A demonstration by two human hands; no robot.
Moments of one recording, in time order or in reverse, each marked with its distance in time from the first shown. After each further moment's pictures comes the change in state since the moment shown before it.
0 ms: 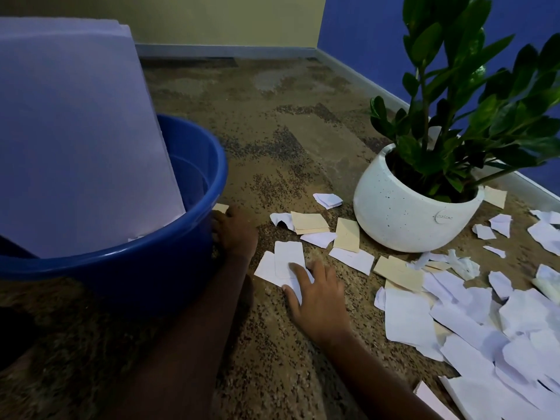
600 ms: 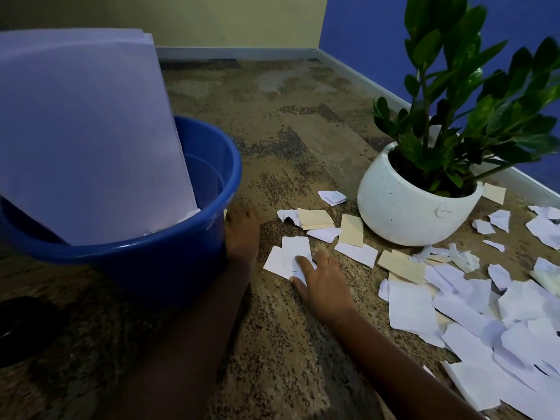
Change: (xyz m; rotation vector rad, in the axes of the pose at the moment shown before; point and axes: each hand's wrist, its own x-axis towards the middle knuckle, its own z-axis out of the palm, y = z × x) left_hand -0.017 -0.019 -0.011 0.540 0.126 0.392; right_hand 0.009 -0.013 -0.024 -0.092 -0.155 -0.023
